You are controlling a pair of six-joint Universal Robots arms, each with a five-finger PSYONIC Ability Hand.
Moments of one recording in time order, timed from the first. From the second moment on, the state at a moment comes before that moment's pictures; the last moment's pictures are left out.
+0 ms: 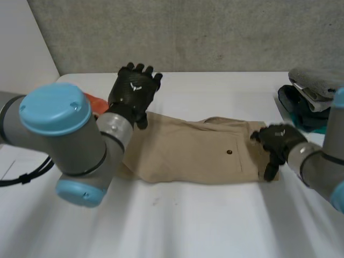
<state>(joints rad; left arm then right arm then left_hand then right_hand) 4.10 -2.02 -1.40 3.45 -1.64 3.64 1.82 -1.16 1.57 0.12 1.47 2.70 0.20 0.21 0.21 0.20 0.05 0.30 0.31 0.31 0.30 0.14</state>
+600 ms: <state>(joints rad) 4.11 -1.95 -1.48 3.45 -1.62 3.62 1.66 -1.29 1.78 -0.24 1.49 2.33 0.20 0.21 0.21 0.20 0.05 1.07 1.17 1.18 1.19 0.98</state>
